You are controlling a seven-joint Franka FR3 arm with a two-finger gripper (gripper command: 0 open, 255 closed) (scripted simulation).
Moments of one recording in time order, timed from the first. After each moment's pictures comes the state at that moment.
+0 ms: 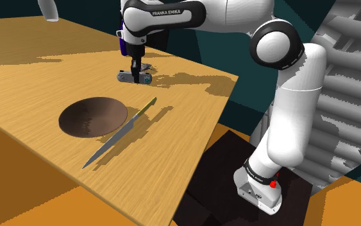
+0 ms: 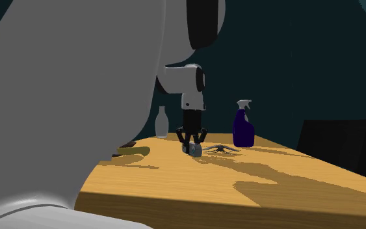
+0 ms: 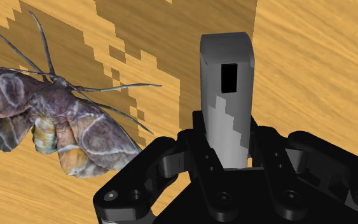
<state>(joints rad) 0.18 0.35 0.13 -1.48 -0.04 1.79 -0.52</state>
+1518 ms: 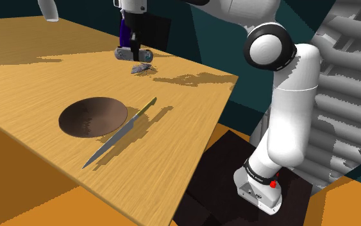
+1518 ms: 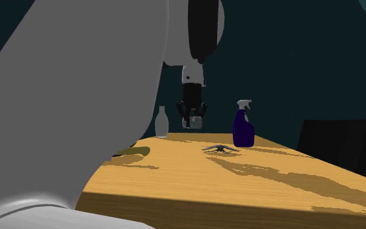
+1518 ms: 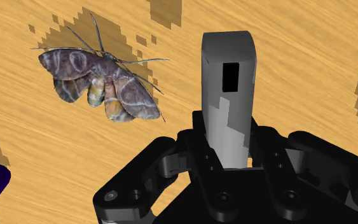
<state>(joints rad) 0.19 0.40 0.13 -1.13 -0.04 1.49 -0.52</state>
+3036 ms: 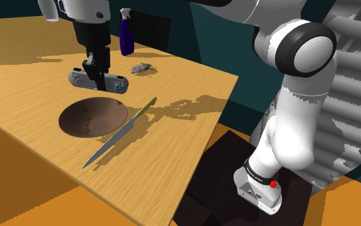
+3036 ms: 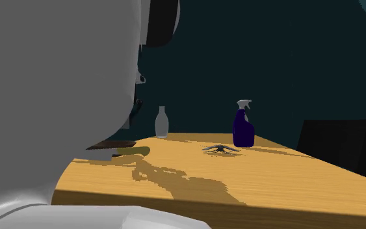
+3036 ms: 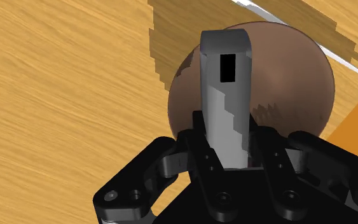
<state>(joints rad) 0.48 0.28 0.28 -1.28 -0.06 1.53 -0.09</state>
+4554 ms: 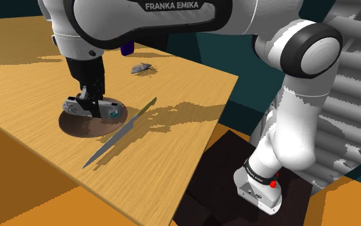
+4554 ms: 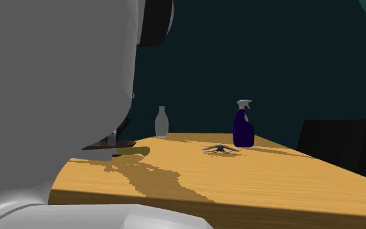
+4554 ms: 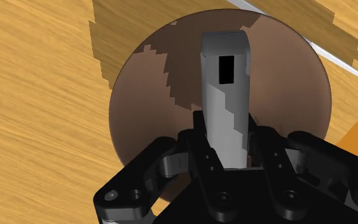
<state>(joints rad) 0.52 0.28 0.30 -1.46 -0.06 1.71 -0.01</state>
